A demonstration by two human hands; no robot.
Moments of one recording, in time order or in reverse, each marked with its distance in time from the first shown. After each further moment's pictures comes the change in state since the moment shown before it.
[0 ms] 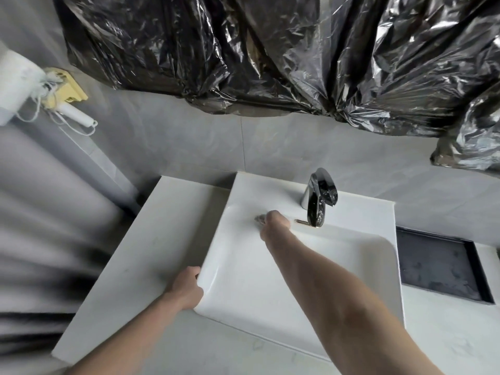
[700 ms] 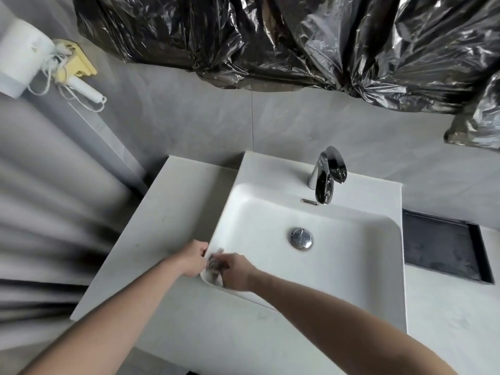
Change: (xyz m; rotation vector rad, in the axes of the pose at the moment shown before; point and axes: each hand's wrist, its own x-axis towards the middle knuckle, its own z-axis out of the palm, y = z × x) left_hand 0.013 -0.022 -0.006 -0.123 -0.170 0.055; right_hand -0.049 0.164 -0.026 -1.177 -0.770 -0.484
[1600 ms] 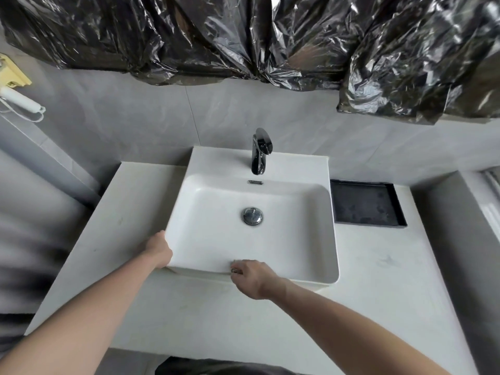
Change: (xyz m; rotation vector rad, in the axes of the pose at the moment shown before) left_hand -0.026 0.032 0.039 0.385 0.313 -0.130; right_hand -0.151 0.083 -0.020 -0.350 0.216 0.076
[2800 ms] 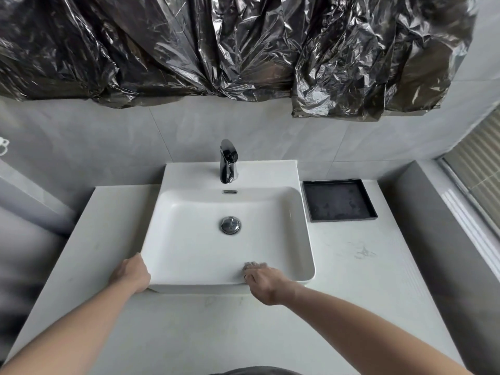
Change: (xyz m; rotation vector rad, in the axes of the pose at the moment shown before) left_hand -0.009 -0.002 0.010 0.163 0.101 -0.019; right_hand -0.019 0.085 -0.004 -0.127 0.025 0.030
